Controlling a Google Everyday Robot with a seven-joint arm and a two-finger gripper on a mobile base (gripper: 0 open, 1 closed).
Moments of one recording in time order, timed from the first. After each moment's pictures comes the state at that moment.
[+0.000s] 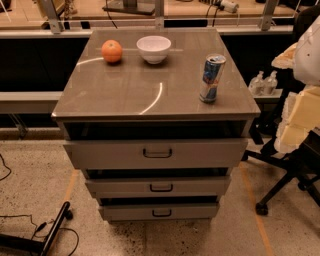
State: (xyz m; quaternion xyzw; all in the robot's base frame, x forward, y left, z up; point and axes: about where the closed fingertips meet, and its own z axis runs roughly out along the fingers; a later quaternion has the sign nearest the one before) arm 0.438 -0.216 0.980 -0.60 0.78 -0.04 0.17
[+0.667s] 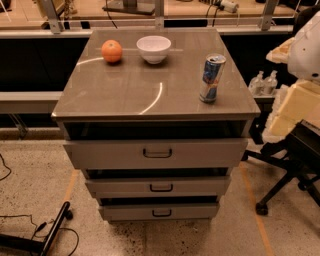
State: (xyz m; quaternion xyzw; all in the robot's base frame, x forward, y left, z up) arm 0.460 -0.207 0.981 -0.59 0.78 -0.02 0.21
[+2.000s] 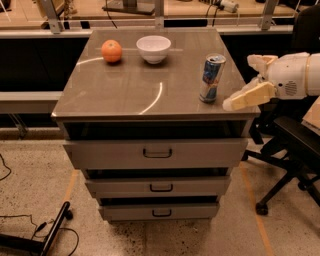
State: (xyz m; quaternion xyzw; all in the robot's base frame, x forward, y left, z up) arm 0.587 -0.191 0.936 -0.44 0.71 0.21 0.50
